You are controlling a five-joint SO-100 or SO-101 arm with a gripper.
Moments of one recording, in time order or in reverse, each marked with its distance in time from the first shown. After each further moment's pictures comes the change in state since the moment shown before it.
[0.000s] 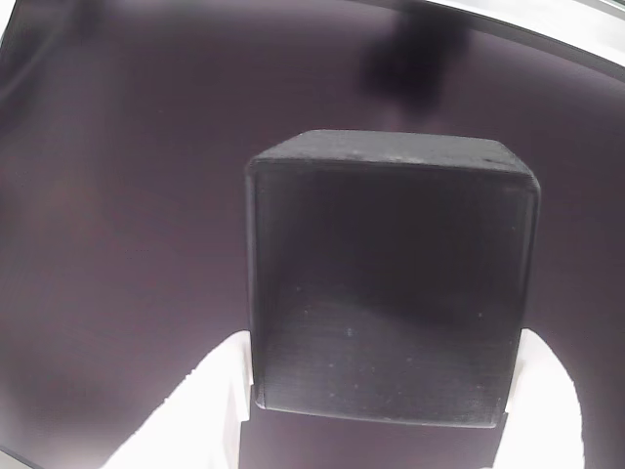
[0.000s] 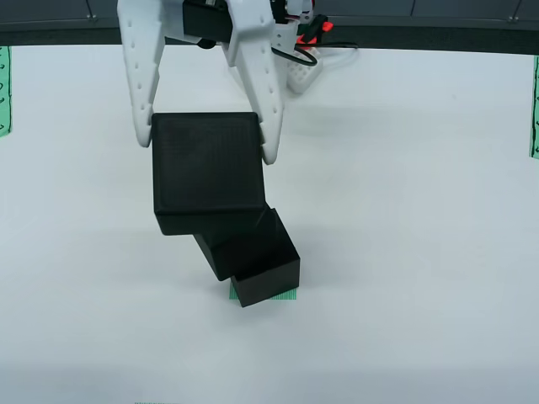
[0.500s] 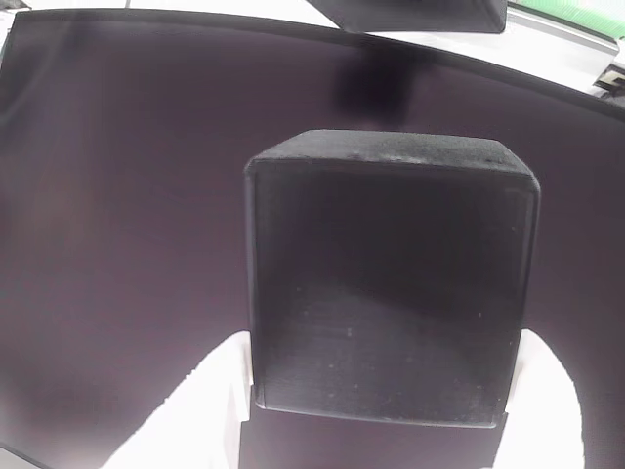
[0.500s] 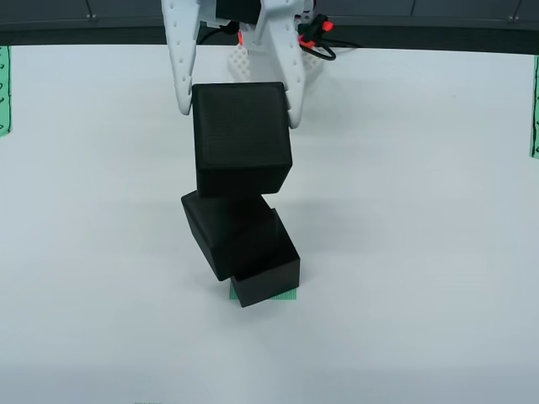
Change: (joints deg) arm -0.4 18.6 19.8 -1.3 1.6
